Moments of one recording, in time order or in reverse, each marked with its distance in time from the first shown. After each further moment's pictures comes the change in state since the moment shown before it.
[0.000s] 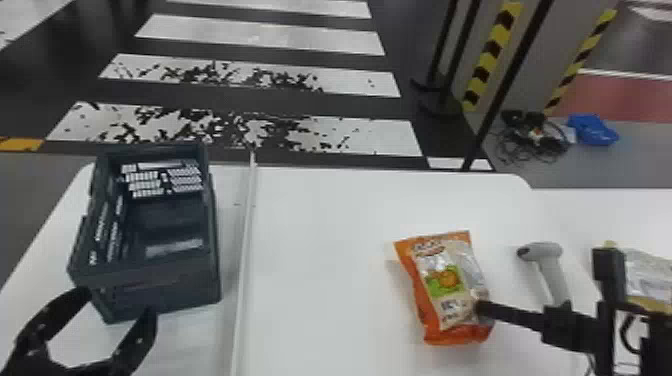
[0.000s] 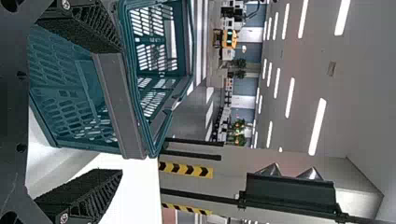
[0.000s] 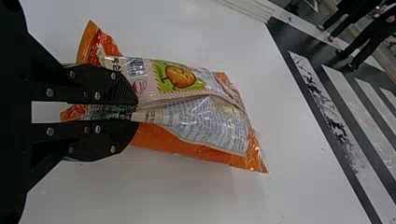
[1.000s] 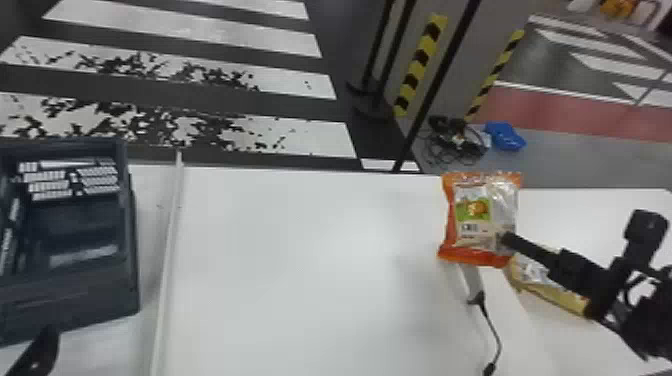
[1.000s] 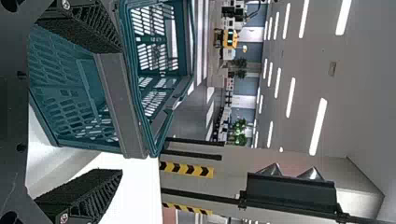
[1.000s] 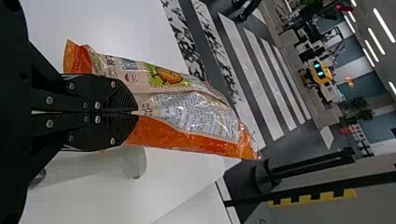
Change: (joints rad) left arm 0.000 -0.002 0.000 0.000 -0.002 0.003 0.000; right arm -0.034 -0.002 -0.335 -0.062 -0.116 -0.140 -0.212
